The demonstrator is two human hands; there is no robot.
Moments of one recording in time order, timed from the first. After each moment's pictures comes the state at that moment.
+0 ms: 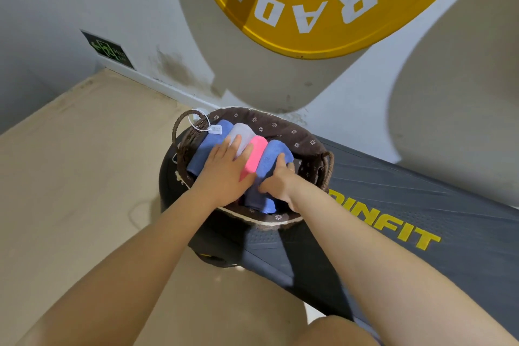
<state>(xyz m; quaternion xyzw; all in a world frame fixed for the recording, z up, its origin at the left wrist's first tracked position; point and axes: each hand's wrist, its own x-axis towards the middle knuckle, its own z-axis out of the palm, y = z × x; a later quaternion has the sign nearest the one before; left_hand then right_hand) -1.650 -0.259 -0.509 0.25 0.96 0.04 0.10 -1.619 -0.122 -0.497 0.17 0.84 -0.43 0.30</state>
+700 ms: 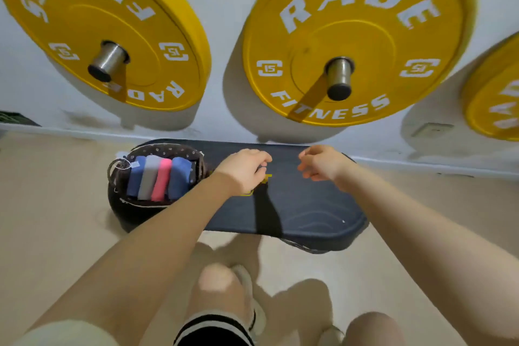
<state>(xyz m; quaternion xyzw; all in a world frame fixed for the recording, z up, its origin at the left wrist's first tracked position) -1.452 -0.035 -0.207 0.46 0.85 0.11 0.23 -1.342 0.121 -0.184 0.37 0.73 -0.55 0.14</state>
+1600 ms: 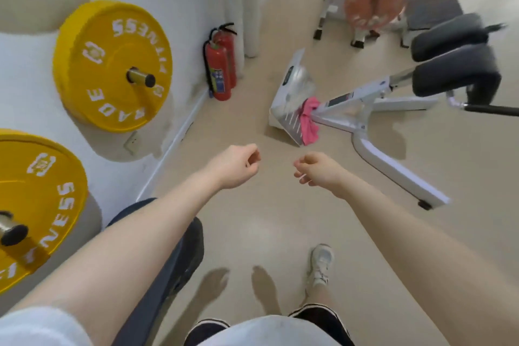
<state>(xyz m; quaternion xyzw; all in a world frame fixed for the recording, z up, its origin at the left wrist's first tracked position) -1.026 0.101 0.017 0.86 0.40 0.00 0.30 -0.848 0.012 0.016 0.76 0.37 -0.48 -0.23</state>
